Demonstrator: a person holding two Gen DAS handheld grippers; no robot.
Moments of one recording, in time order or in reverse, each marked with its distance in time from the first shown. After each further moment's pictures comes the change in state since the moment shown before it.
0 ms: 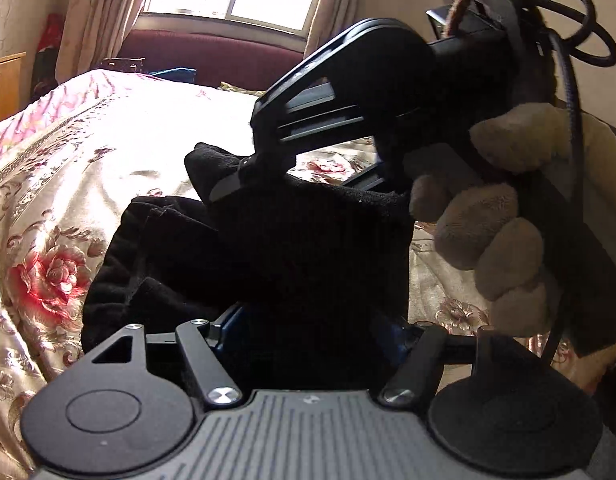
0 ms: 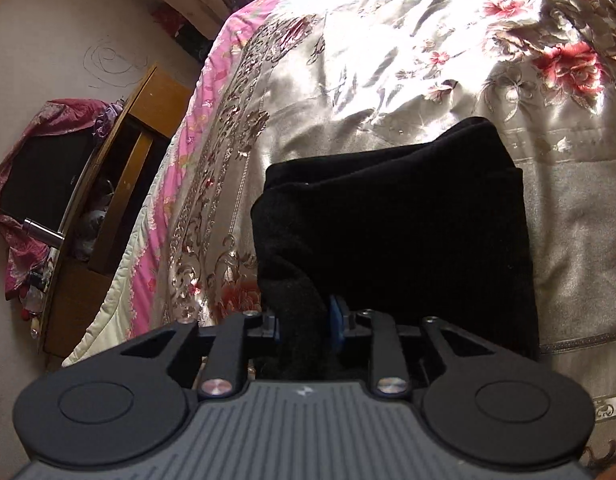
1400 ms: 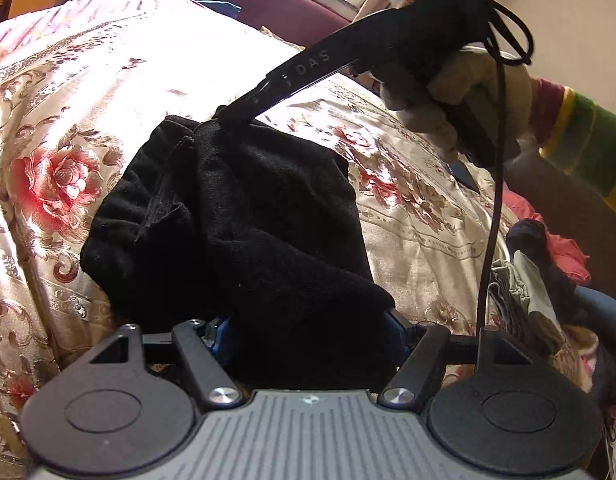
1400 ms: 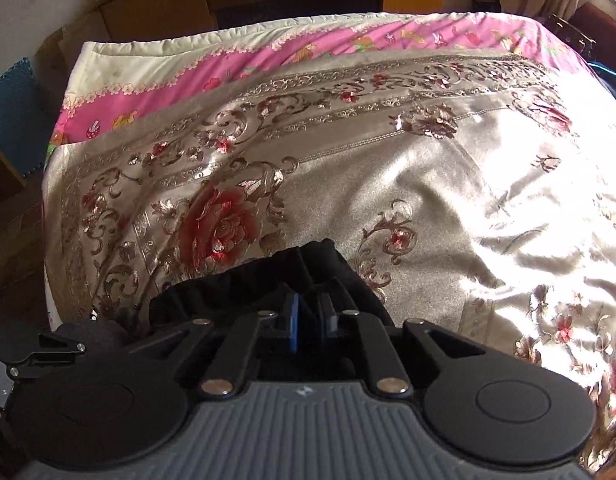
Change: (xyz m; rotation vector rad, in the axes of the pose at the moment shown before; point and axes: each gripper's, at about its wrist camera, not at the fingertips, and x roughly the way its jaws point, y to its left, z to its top) left arm 0.001 0.033 -0.005 -0.243 0.120 -0.059; right arm 0.066 0.084 0.053 -1.143 0.380 -0.018
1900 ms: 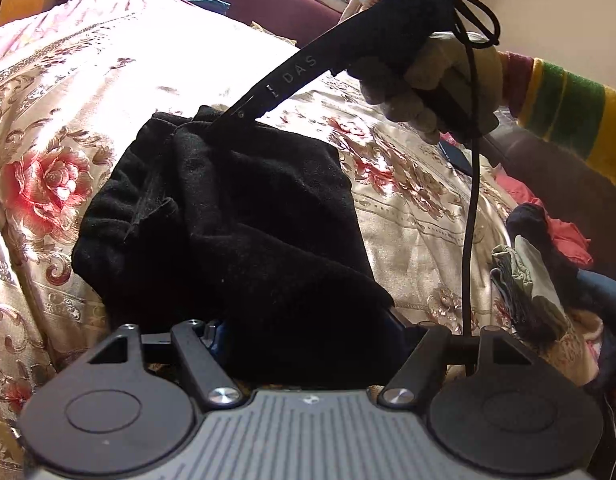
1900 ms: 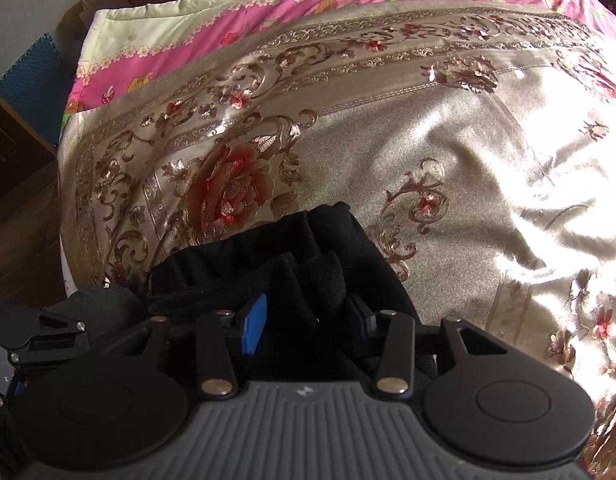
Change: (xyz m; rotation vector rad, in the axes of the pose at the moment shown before) left arm 0.007 -0.001 -0.002 0.026 0.027 -0.006; right arm 0.022 -0.015 0.001 -0.054 0.108 0.085
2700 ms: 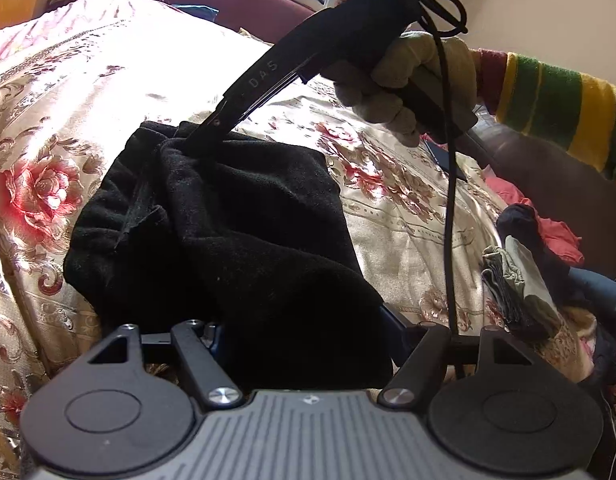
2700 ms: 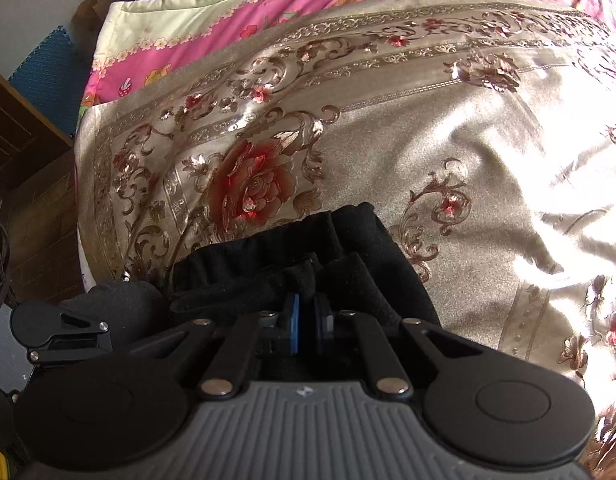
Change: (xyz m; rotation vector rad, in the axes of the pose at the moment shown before) left arm -0.001 -0.001 -0.002 0.025 -0.021 -0.024; right arm 0.007 -0.007 0.009 0.049 0.026 0.076
